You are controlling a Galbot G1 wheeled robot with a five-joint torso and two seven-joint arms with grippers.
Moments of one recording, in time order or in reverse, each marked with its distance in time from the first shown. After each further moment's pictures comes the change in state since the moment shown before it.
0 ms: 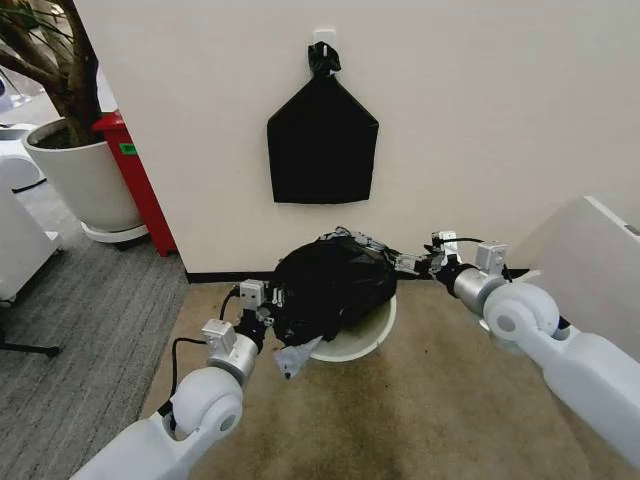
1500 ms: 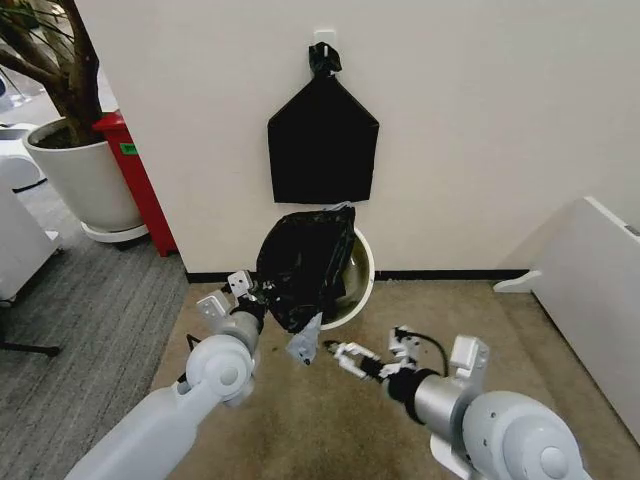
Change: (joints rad) left arm -0.162 -0.044 0.045 0.035 -0.464 0.019 -0.272; right arm -0.443 0.335 0.020 0.492 0.459 -0.119 0.436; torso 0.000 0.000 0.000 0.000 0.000
